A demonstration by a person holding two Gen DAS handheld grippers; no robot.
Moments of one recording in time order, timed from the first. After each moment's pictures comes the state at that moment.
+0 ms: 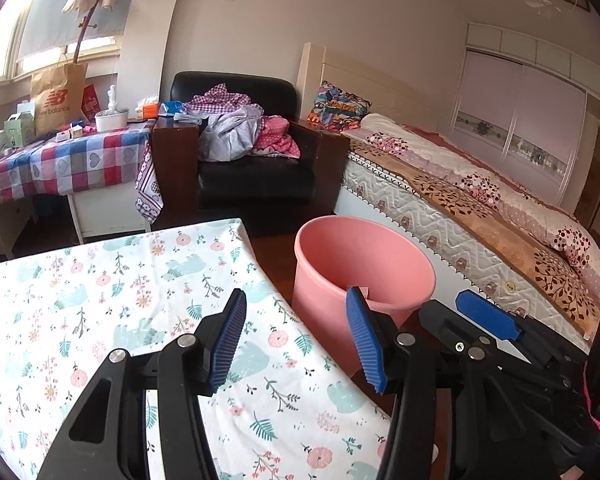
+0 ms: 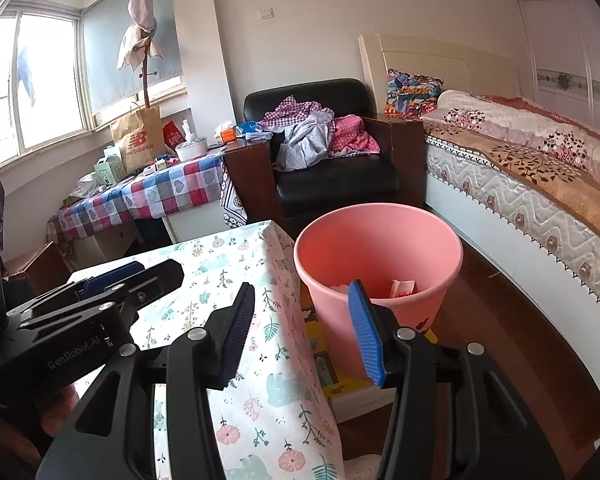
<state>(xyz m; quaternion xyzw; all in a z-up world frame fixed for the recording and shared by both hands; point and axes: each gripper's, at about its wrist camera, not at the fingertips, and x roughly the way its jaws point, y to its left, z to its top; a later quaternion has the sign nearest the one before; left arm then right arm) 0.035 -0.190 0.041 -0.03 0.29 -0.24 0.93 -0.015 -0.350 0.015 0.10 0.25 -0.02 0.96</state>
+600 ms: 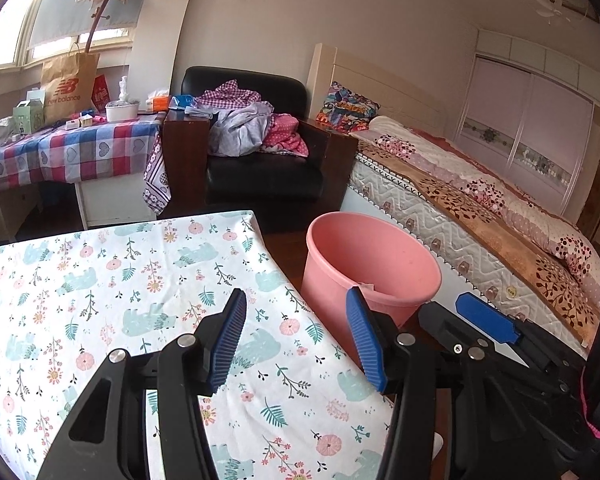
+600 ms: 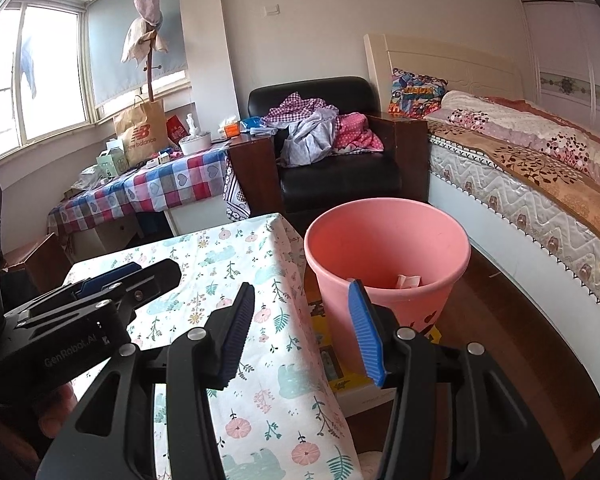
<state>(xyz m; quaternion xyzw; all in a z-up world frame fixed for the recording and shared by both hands) 0.029 -0.175 0.034 -0.04 0.29 -0.23 0.93 -0.017 -0.338 0.013 0.09 0.26 -0.02 0.96</state>
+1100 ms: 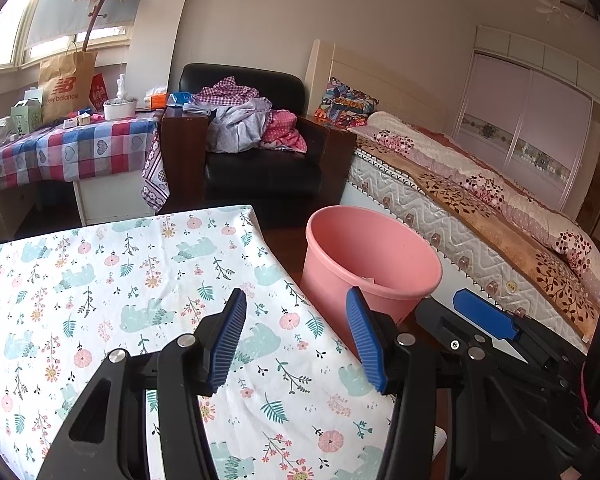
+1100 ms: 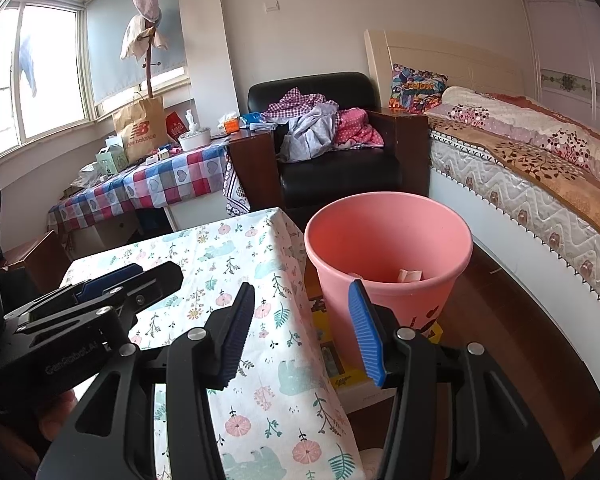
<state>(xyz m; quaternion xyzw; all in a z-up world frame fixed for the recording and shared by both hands) 0.031 -0.177 0.030 -0.04 0.30 -0.23 0.93 -0.013 -0.339 0.010 0.09 0.26 -0.02 0.96</state>
